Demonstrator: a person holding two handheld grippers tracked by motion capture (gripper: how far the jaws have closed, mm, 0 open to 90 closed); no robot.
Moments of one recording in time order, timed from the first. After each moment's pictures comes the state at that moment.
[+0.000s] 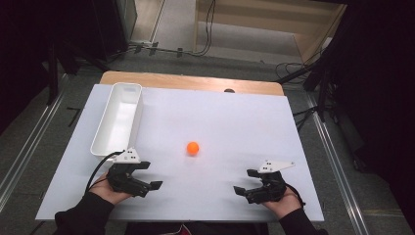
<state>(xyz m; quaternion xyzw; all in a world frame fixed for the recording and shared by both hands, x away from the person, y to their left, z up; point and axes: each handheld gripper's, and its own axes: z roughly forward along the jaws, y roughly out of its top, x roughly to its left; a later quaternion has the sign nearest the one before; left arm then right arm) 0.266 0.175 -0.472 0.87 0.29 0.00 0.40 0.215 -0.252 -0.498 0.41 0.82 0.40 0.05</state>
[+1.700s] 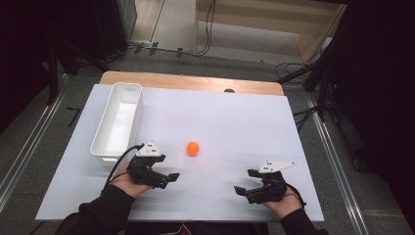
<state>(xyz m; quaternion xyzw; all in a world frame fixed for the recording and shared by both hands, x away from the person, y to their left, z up) 0.282 0.130 -0.472 0.87 0.30 0.03 0.40 0.215 -0.253 -0.497 0.41 0.82 0.40 0.05</state>
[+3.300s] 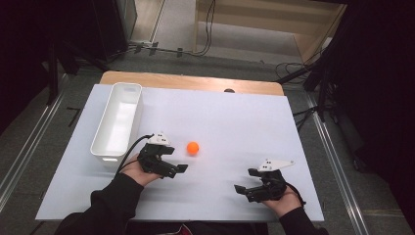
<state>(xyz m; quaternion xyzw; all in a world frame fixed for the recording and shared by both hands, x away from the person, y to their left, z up) 0.311 0.106 -0.469 0.87 0.29 0.00 0.41 0.219 -0.253 -0.499 0.42 0.82 0.39 0.05</state>
